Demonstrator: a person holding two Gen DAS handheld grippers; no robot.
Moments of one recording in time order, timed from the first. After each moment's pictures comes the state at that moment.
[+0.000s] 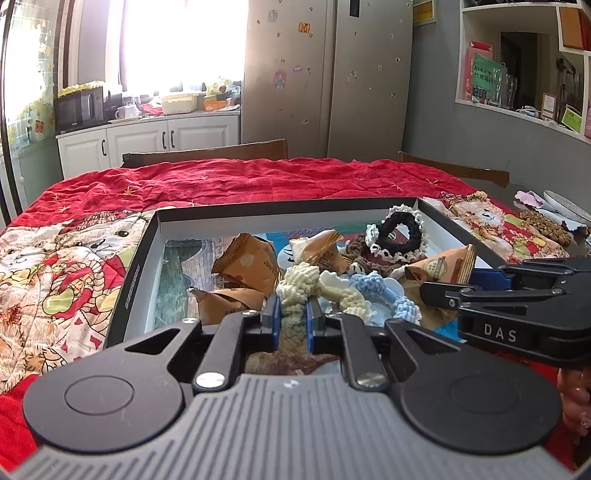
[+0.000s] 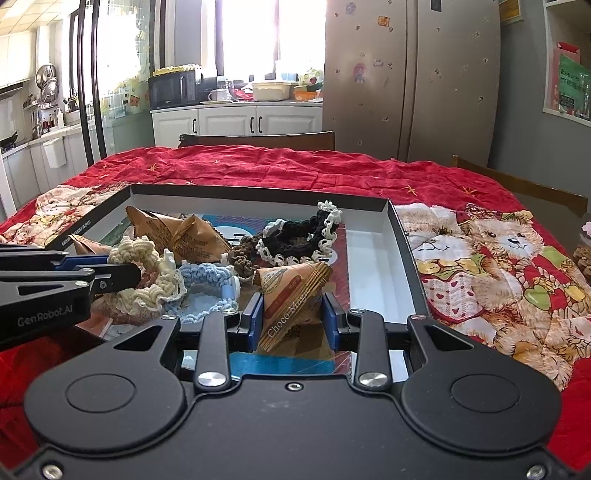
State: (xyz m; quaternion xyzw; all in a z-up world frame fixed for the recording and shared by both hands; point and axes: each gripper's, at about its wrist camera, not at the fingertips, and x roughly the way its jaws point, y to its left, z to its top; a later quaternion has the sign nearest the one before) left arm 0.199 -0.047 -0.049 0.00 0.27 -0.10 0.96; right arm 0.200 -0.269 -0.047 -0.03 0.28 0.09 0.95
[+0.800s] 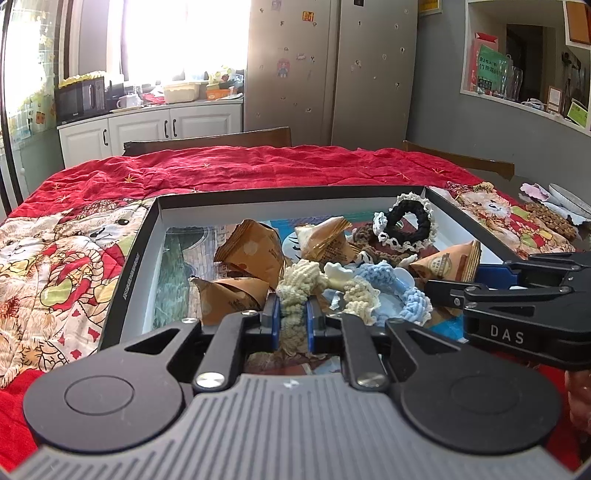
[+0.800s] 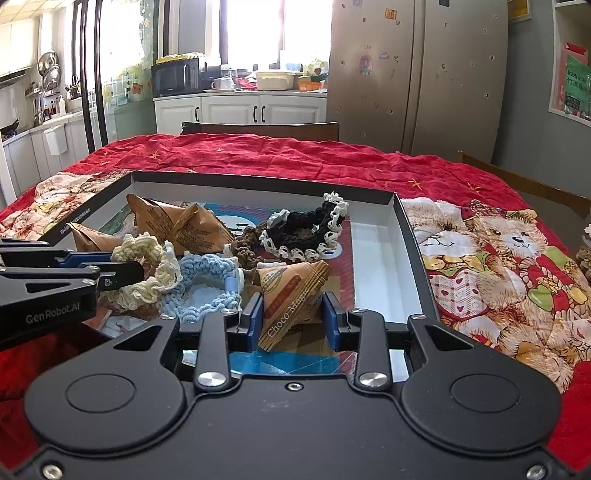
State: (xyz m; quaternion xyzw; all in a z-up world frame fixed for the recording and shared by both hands) left arm 0.205 -0.046 -0.055 0.01 0.28 -0.10 0.95; right arm 0.205 -0.264 -0.049 -0.04 0.30 0.09 0.95
